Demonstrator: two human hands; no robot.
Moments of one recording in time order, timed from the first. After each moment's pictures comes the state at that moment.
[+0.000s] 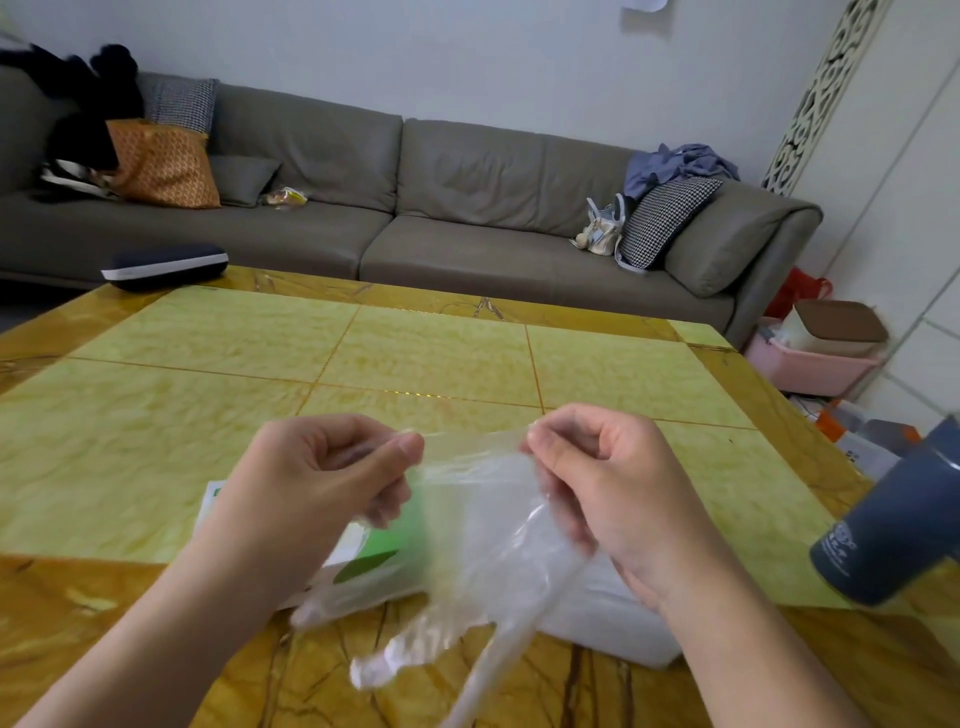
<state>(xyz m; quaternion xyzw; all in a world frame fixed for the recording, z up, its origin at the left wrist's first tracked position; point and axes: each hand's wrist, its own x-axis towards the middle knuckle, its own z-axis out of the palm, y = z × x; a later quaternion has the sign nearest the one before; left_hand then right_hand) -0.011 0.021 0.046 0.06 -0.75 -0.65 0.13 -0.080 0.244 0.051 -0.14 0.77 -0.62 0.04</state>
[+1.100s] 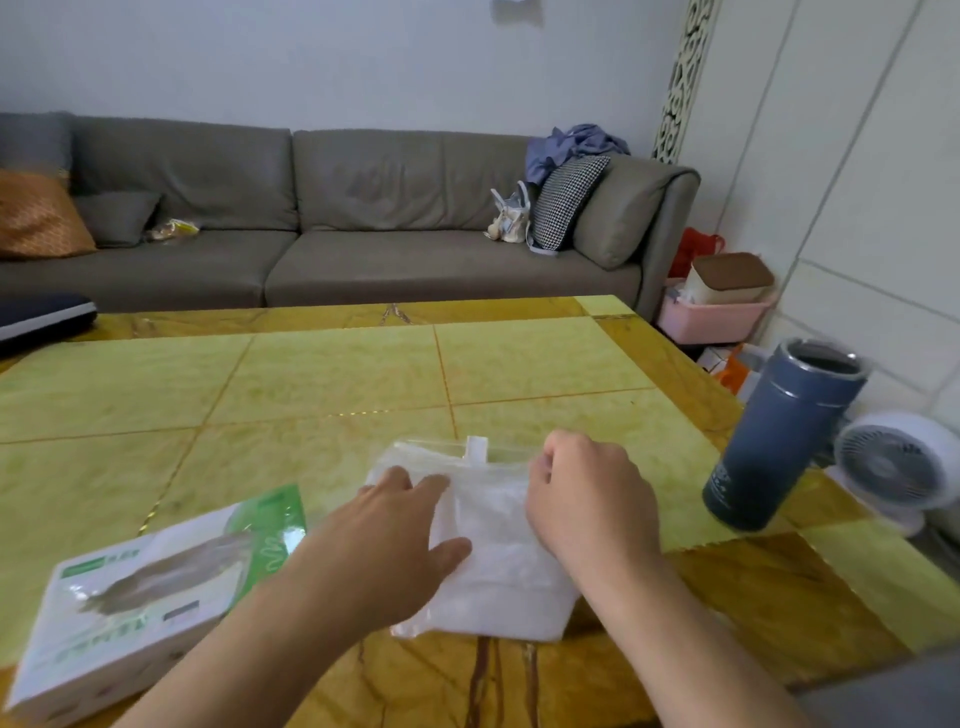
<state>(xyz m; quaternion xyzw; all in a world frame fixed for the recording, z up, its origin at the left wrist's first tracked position) -0.066 0.129 0.022 -0.09 -0.99 -0.10 -0.06 -0.098 0.311 0.013 0.04 0.97 -0.17 -0.15</state>
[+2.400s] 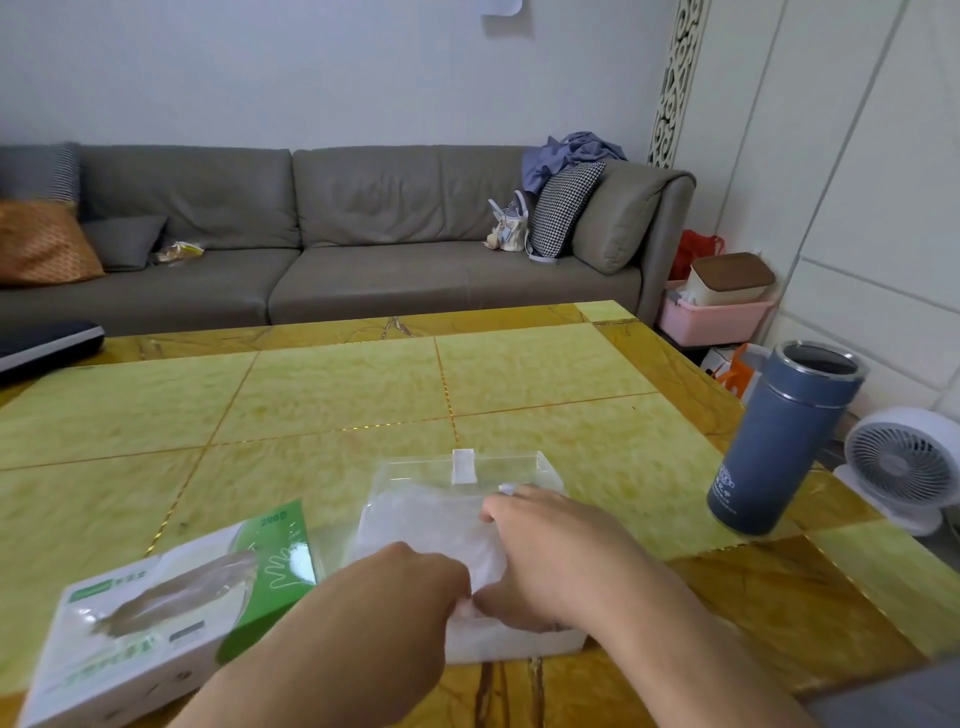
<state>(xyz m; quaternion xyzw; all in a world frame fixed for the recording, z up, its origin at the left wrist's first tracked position) -0.035 0.133 0.029 -0.14 -0.98 -0.08 -0.09 -0.082 0.301 0.027 -0.16 0.98 -0.07 0.13</state>
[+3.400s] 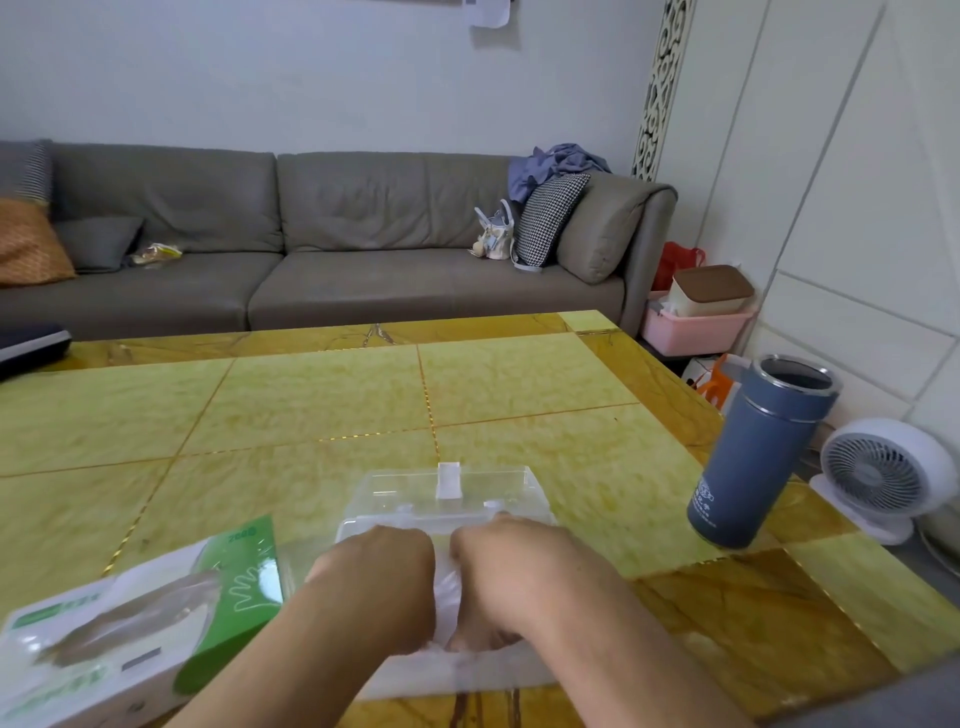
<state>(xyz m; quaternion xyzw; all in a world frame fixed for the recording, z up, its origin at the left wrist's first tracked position) -0.080 0.155 0.022 -0.03 -0.99 0.03 -0.17 -0.091 0.277 0.044 -0.12 0.96 0.00 0.27</state>
